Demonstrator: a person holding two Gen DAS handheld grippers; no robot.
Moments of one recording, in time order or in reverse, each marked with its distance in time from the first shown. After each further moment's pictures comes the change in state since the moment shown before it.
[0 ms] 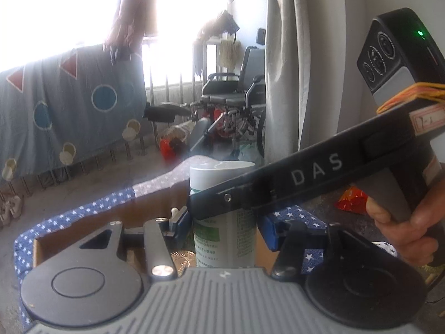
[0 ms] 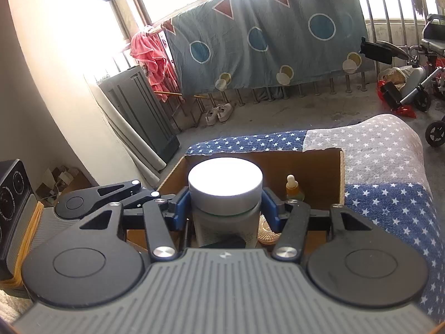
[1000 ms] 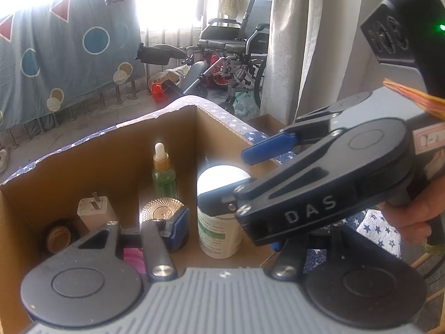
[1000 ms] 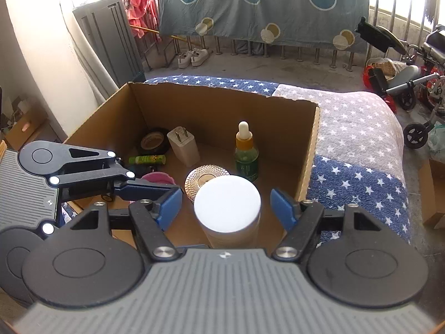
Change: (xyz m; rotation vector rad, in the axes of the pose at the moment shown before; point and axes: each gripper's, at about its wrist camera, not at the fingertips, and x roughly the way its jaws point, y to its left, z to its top) left arm 0.048 0.018 -0.023 -0.061 0.218 -0.040; right arm 0.076 -0.029 -0.026 -0.169 0.209 -0.156
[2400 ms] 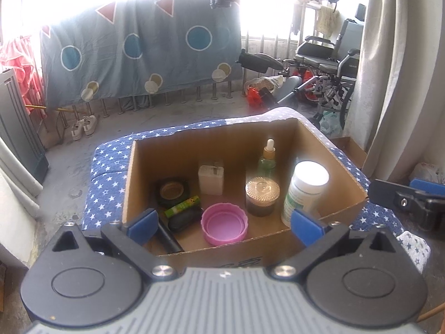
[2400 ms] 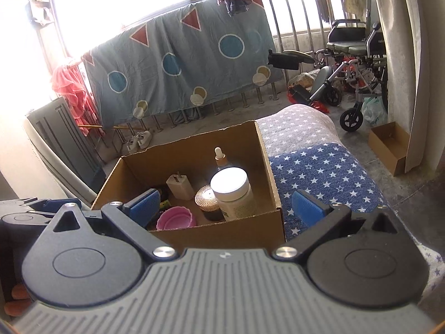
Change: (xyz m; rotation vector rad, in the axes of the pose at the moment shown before) left arm -0.115 0.019 -0.021 -0.231 -0.023 0.360; right arm -0.112 0.062 -0.092 0.355 -0.316 -0.239
